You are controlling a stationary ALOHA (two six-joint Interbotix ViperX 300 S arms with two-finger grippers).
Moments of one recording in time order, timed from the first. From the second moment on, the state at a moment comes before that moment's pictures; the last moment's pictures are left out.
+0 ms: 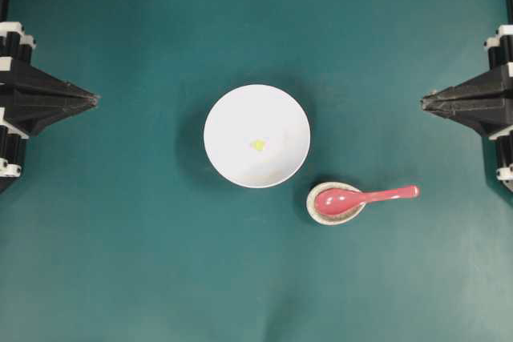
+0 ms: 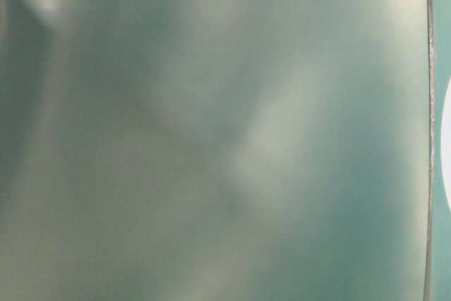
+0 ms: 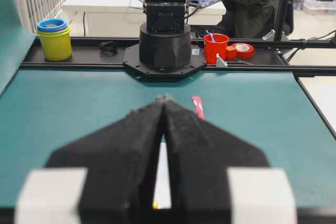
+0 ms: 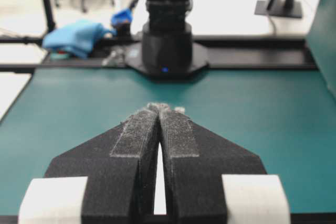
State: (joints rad) left arm 0.00 -0.96 1.18 0.00 -0.29 0.00; right arm 0.00 -0.96 1.17 0.00 -0.29 0.00
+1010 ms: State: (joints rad) left arm 0.00 -0.97 1.18 0.01 -0.28 0.00; right arm 0.04 -0.83 1.19 0.01 -0.34 0.01
